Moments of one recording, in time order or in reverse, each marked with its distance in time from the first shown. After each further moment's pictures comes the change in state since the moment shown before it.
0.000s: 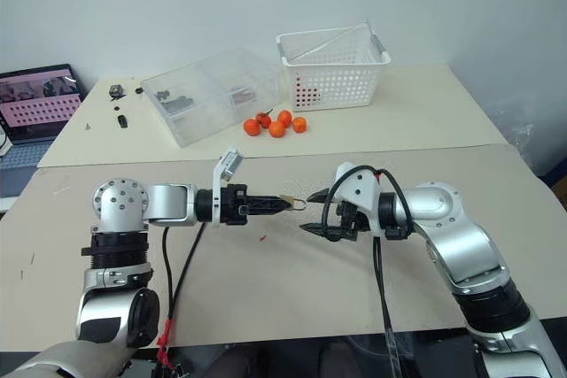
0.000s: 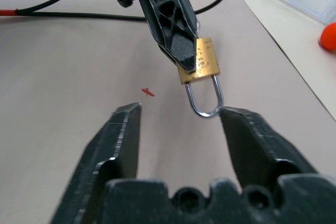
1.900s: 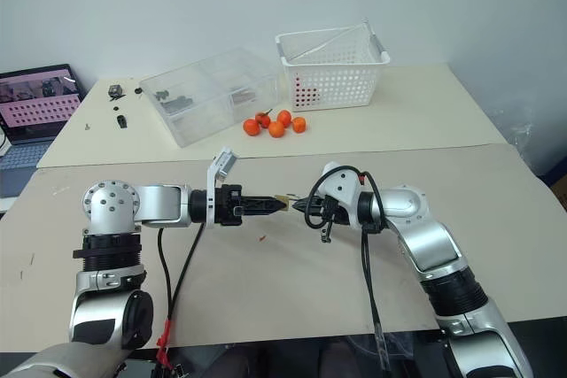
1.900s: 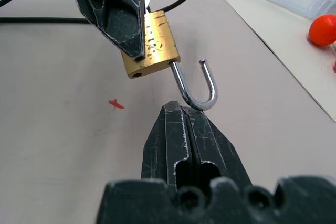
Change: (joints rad) left arm 0.023 0.011 0.023 -0.021 -0.093 0.000 0.095; right arm -0.060 0.163 0.086 0.261 -0.102 -0.181 -0.073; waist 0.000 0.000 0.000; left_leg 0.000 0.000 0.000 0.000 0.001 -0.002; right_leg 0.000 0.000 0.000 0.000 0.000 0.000
